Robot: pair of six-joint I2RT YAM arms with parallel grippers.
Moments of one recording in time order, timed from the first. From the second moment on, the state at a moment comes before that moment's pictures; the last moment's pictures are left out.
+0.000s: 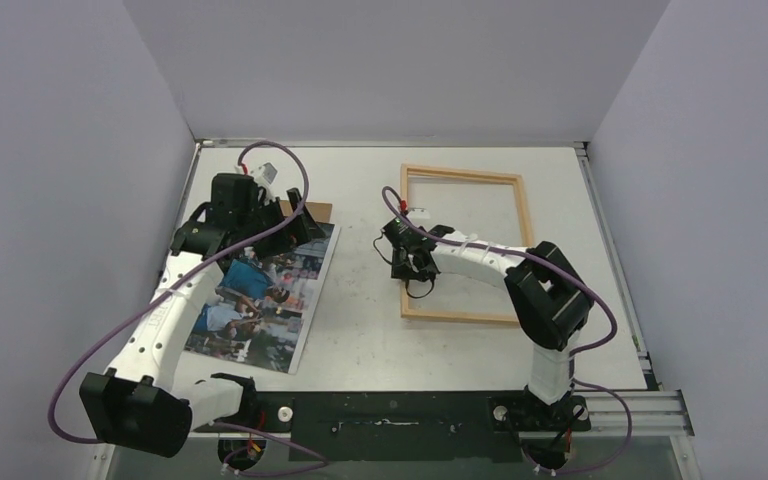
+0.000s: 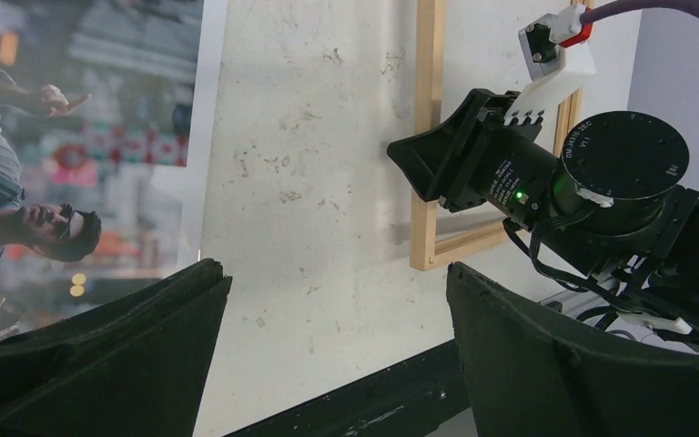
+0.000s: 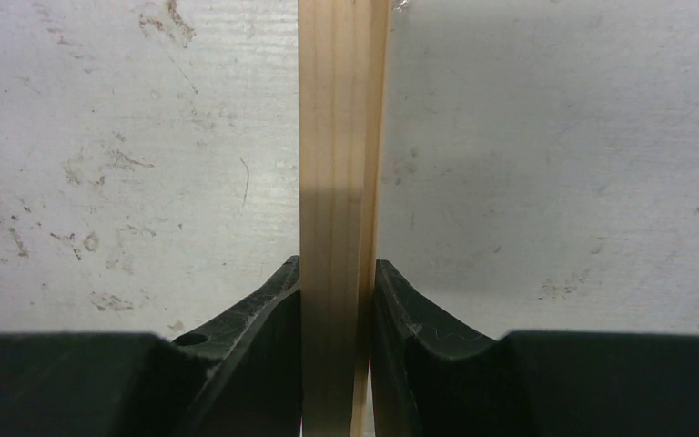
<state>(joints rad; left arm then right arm) -0.22 1.20 1.18 -0.75 0.31 -0.55 0.76 1.85 1.24 -0.49 0.23 0.72</state>
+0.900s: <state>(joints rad) -0.22 1.06 1.08 -0.81 0.19 -0.54 0.94 2.00 1.38 -0.60 0.42 0.76</state>
